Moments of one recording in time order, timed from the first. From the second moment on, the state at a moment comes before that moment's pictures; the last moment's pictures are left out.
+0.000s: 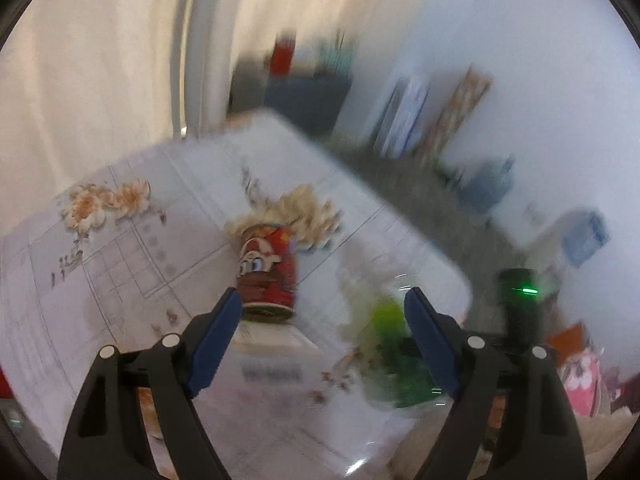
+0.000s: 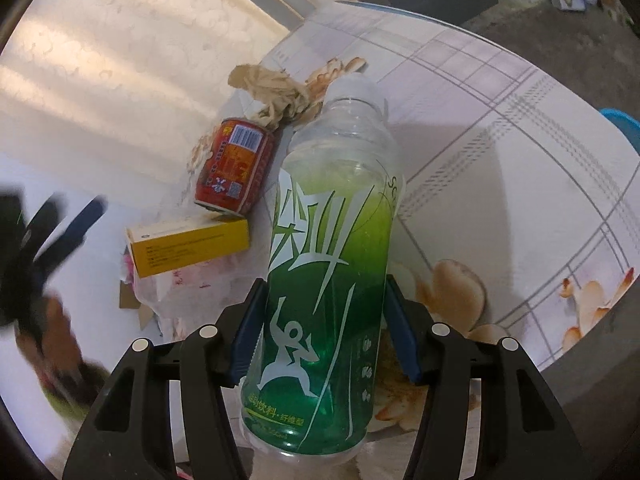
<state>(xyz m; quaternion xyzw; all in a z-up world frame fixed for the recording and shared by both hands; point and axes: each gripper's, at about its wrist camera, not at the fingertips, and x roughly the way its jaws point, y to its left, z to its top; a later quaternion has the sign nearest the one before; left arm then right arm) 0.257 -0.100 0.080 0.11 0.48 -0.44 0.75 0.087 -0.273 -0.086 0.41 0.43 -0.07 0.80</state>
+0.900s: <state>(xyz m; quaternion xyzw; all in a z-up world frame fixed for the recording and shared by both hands) 0.323 -0.212 -0.046 0.29 0.66 -0.29 0.63 0.074 -0.308 -0.082 0.44 0.41 -0.03 0.80</state>
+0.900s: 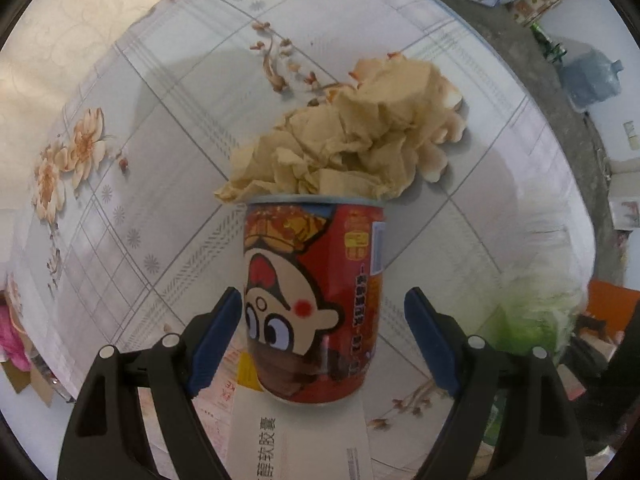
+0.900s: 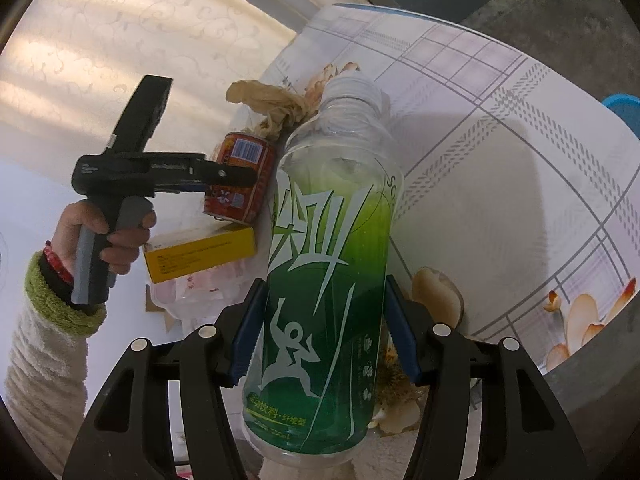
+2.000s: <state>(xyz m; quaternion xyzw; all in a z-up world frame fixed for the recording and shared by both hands) 0.308 -0.199 -0.017 0.27 0.64 -0.29 0.66 0.068 -0.323 -0.077 0.47 0.40 -0.05 0.79</state>
